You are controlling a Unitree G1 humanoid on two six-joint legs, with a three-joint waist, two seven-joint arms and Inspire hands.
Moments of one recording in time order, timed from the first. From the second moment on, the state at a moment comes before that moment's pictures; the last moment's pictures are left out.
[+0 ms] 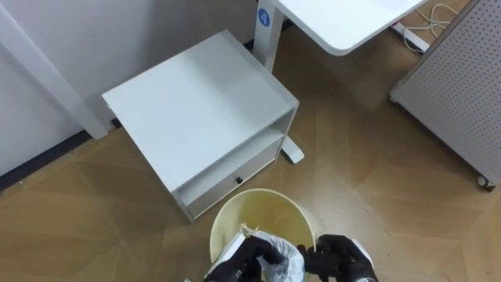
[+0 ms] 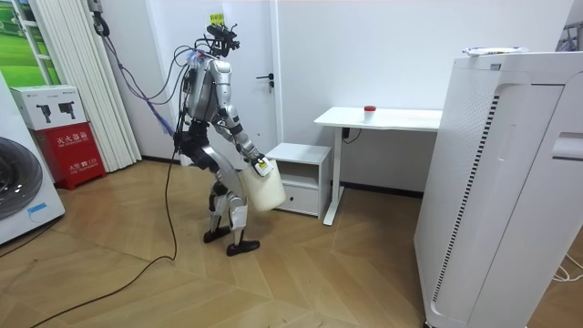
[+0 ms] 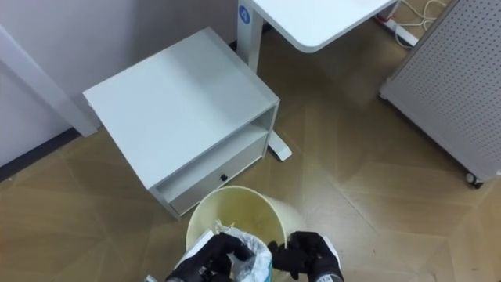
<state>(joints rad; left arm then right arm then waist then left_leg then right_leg) -0.25 0.14 -0.59 0.78 0.10 -0.21 0.08 -0.32 -0.20 0.42 1.01 0.54 -0.15 -0.04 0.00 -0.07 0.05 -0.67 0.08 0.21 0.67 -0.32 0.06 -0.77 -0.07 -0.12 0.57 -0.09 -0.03</state>
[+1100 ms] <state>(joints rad) -0.20 0.15 -0.58 0.77 0.17 -0.22 0.02 -0.25 -0.22 0.41 1.01 0.54 -0.15 0.00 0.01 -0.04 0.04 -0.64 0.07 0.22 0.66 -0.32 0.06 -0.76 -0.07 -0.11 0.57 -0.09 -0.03</state>
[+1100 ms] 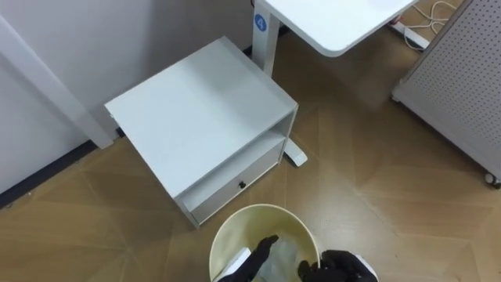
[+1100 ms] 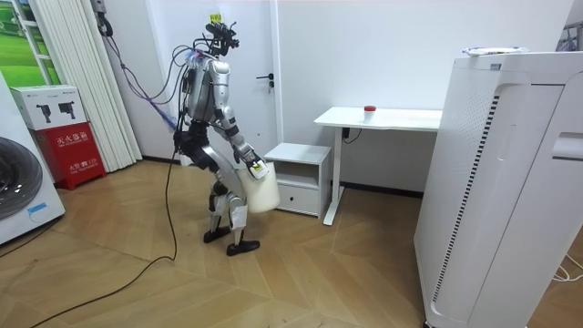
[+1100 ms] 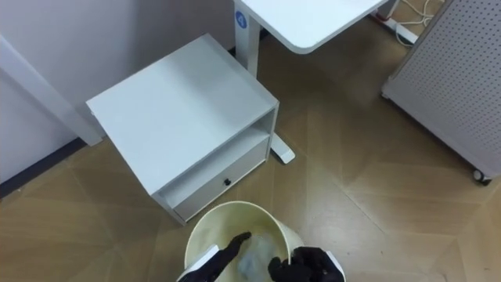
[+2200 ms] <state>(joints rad) 0.00 0.29 -0.26 0.17 0.36 -0.34 0.19 0.00 -0.30 0.21 0.83 0.44 -0.20 0.04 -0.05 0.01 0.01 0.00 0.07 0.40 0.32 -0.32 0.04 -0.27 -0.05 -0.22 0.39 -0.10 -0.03</state>
